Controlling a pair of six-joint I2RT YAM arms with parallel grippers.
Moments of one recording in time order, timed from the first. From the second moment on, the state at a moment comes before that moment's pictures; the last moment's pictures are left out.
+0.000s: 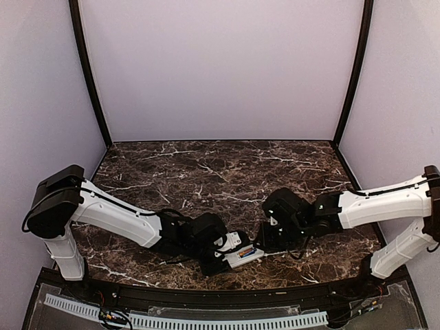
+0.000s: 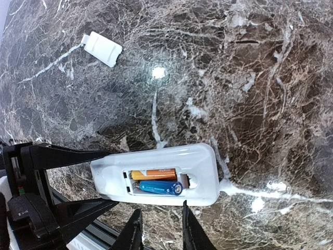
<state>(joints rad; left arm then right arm) -1.23 1.82 0.96 -0.13 0.05 -0.01 1.11 1.40 0.80 -0.42 0.02 1.02</state>
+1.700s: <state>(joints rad) -1.23 1.84 0.97 -0.12 0.06 -0.01 1.04 1.55 0.81 -0.34 -0.10 0.89</state>
